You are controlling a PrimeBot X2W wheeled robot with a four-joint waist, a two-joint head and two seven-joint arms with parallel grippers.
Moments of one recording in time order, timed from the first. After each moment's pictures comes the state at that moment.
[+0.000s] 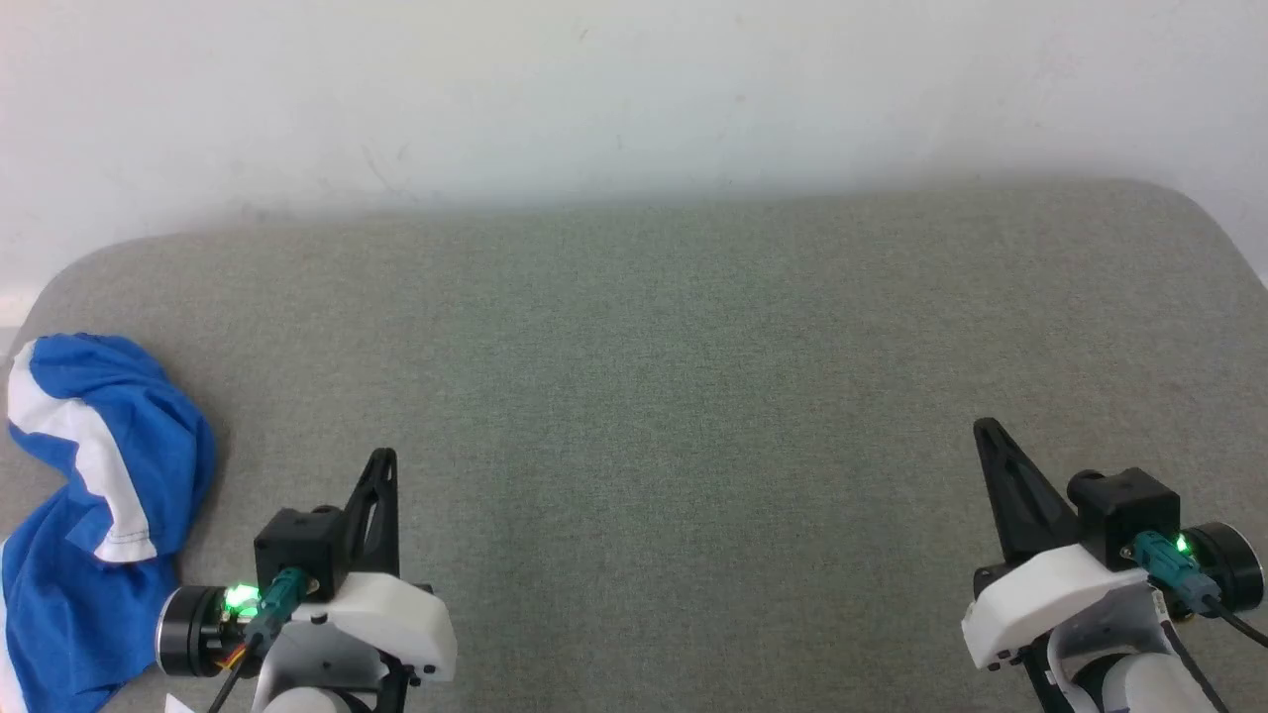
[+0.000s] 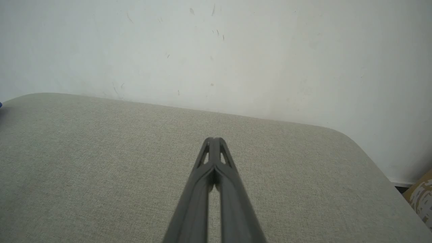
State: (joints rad) left arm 0.00 0.06 0.00 0.01 0.00 0.00 0.00; right arm -0.01 -0.05 0.00 0.01 0.01 0.13 0.00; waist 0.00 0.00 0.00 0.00
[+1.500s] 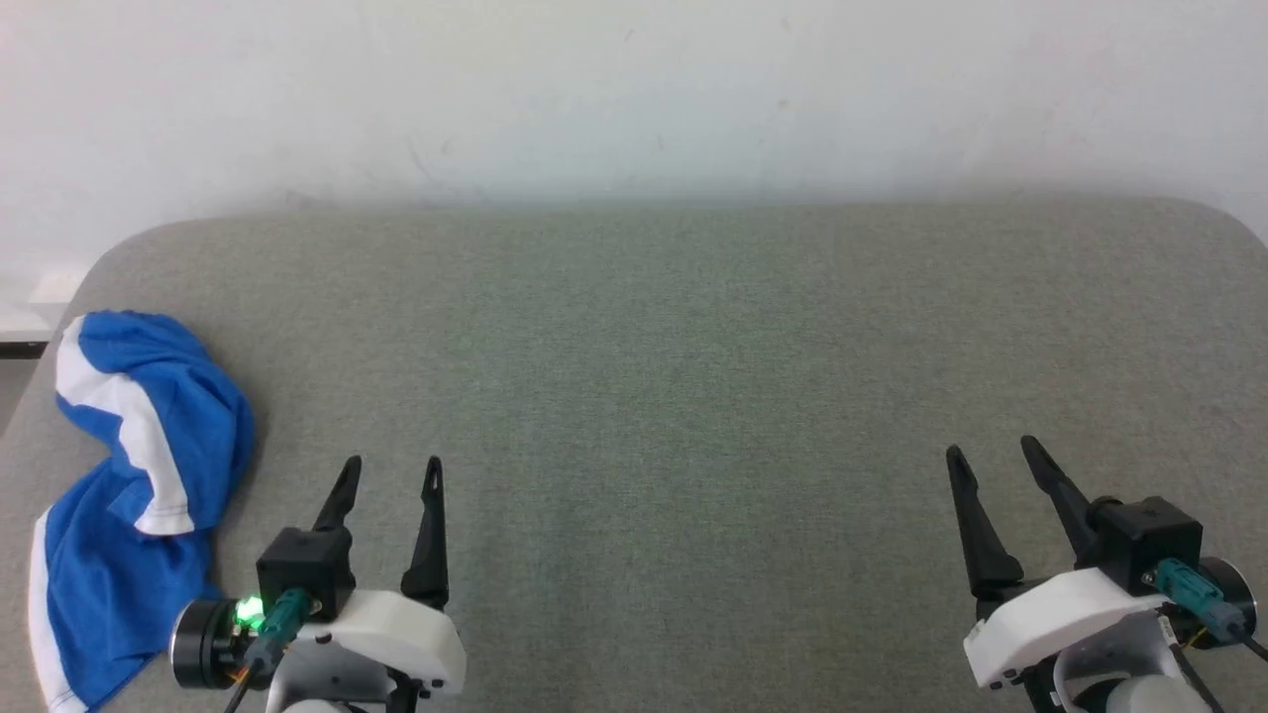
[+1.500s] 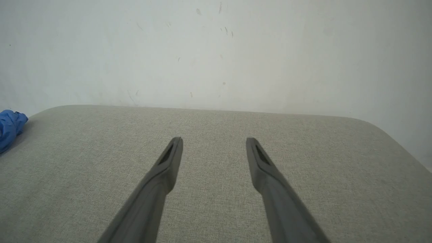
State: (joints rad) left arm 0.01 0.06 -0.02 0.03 -0.04 0.00 -0.06; right arm 0.01 -0.05 -0.01 0.05 0.11 0.13 -0.06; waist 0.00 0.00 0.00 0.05
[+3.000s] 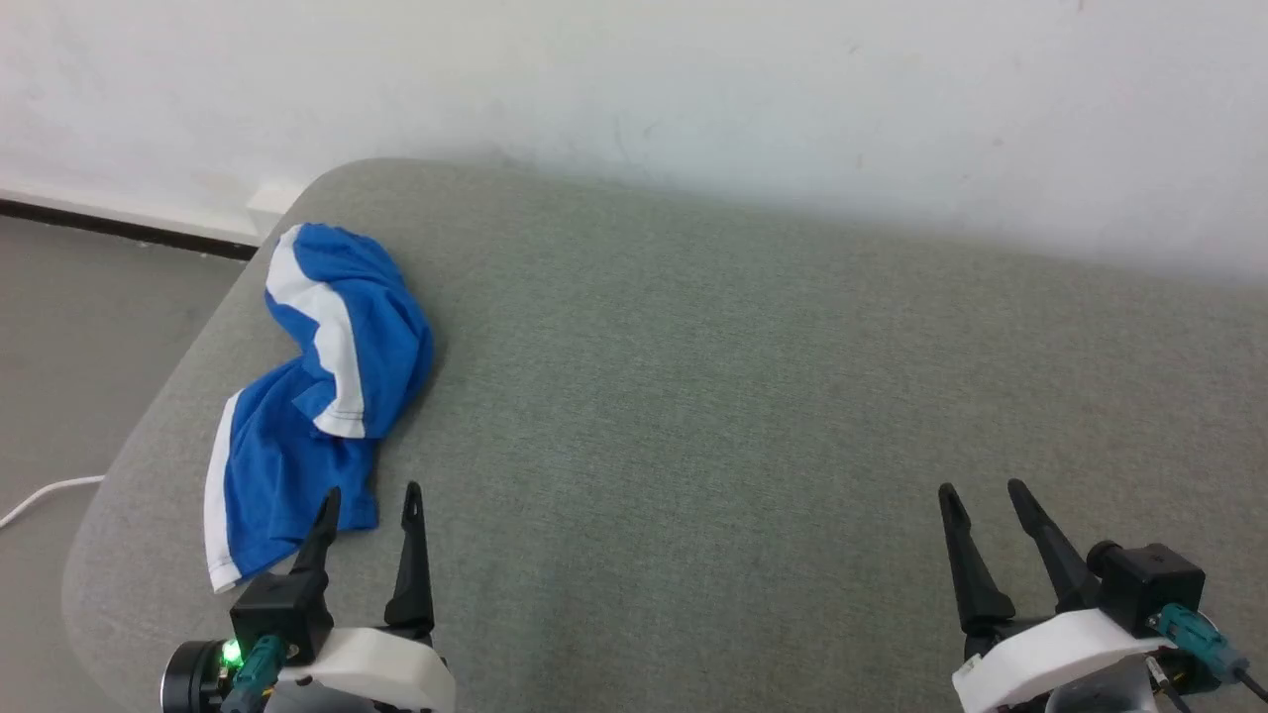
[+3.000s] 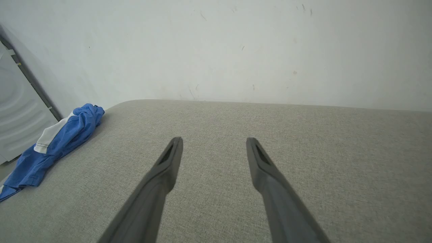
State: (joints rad) left arm 0.06 0.06 -0.01 0.04 -0.10 0.02 -0.16; right arm 0.05 -0.05 0.02 0.14 0.23 0.13 -0.15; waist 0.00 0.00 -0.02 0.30
